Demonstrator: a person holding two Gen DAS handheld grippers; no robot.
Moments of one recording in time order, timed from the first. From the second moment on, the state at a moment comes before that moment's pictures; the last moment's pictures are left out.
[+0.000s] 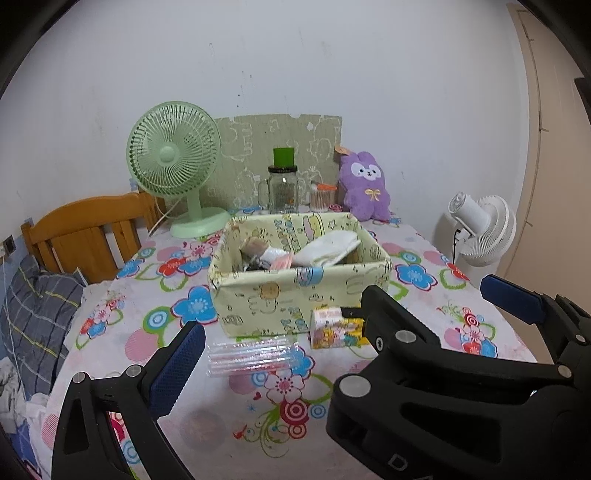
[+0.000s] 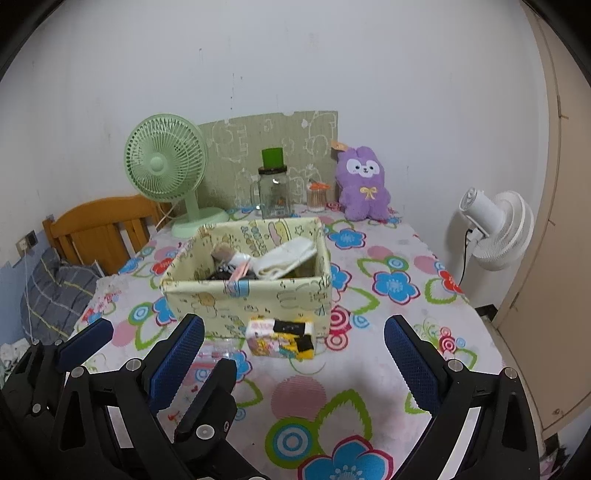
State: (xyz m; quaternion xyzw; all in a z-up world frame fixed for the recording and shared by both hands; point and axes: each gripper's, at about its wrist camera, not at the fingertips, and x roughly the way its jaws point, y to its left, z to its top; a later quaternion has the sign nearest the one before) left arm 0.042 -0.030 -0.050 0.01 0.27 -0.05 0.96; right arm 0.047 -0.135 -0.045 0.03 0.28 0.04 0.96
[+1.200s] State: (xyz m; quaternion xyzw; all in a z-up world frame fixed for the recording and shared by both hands) left arm 0.093 -0.001 -0.123 0.01 0.37 -0.02 0.93; right arm 0.092 -0.117 -0.117 0.03 0.35 0.06 0.93
